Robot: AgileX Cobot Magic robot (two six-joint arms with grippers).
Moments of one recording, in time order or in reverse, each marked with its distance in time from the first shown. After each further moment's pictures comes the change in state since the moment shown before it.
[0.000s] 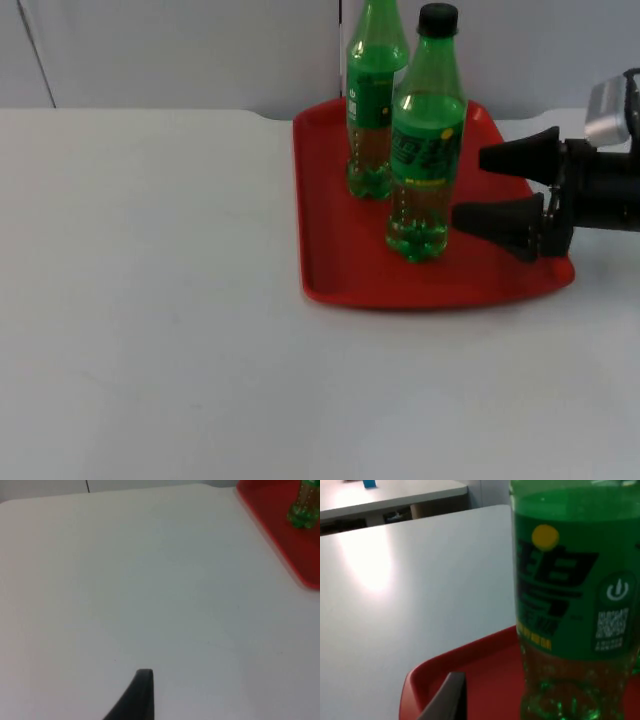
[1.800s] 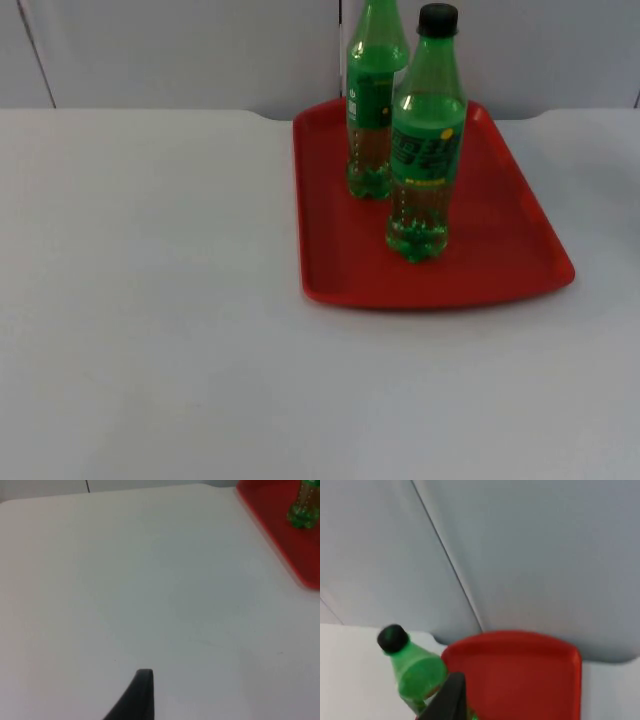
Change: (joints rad) right arm -0.028 -0.815 -0.009 -0.476 0.788 1.364; left arm 0.000 0.000 0.000 0.000 0.000 0.000
